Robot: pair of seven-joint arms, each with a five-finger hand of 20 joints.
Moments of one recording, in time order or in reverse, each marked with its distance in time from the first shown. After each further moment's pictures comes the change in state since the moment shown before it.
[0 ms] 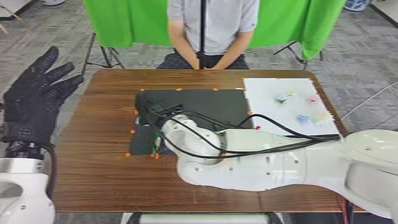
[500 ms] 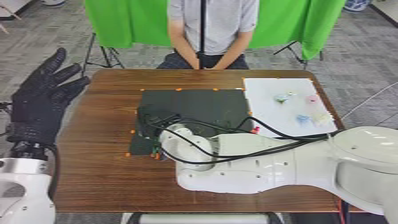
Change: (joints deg) left arm 0.0 0.2 0.5 0.4 0.9 -2.4 -1.2; right arm 0.6 -2.5 -4.2 3.6 0.5 -4.2 2.0
